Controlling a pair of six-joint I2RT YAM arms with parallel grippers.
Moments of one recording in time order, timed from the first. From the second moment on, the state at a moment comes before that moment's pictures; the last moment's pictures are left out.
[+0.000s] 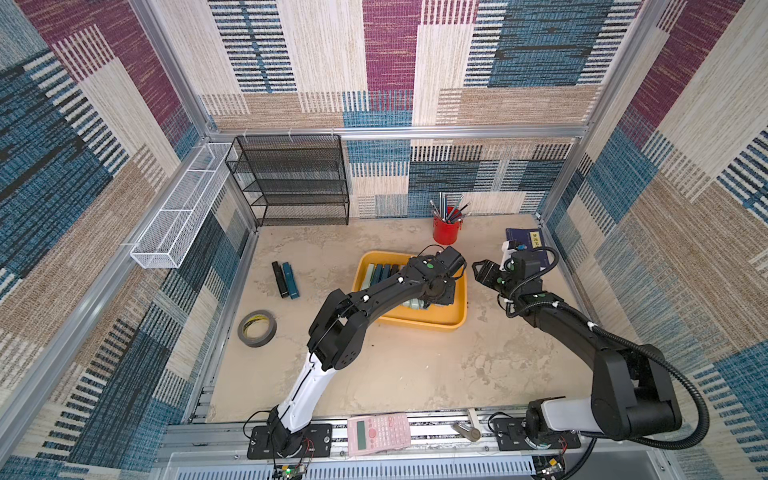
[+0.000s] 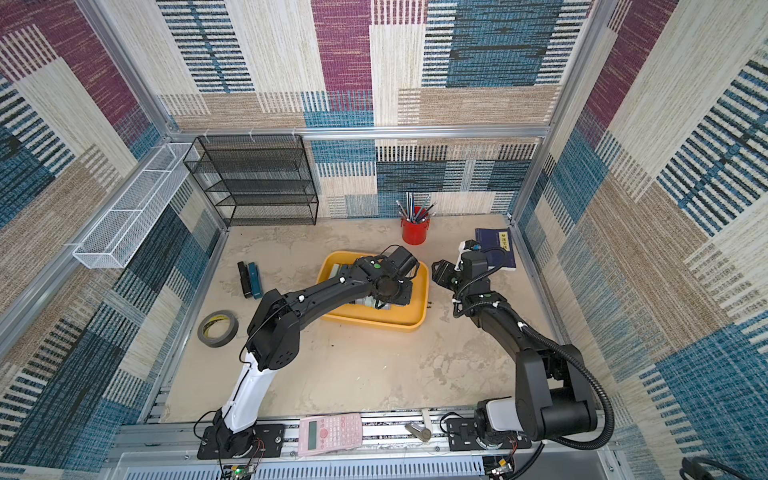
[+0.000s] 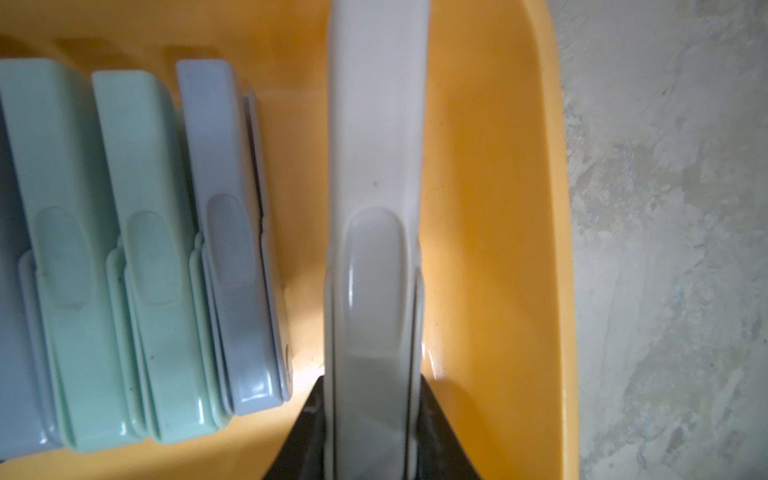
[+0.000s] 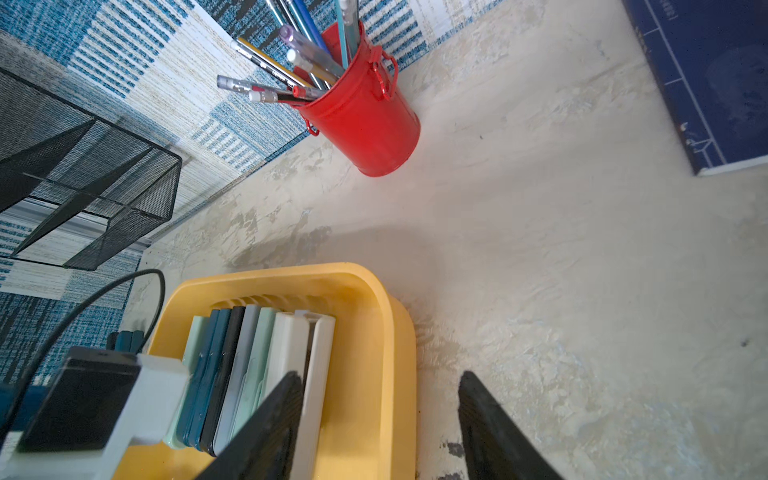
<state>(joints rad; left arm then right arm) -0.88 2.26 1.99 -0.85 -0.07 -0.61 0.12 1.37 0.76 0.07 -0.18 0.57</state>
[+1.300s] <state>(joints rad) -0.89 2.38 2.08 -0.88 -0.17 -0.57 0.12 1.43 0.77 0.11 -0.23 0.58</state>
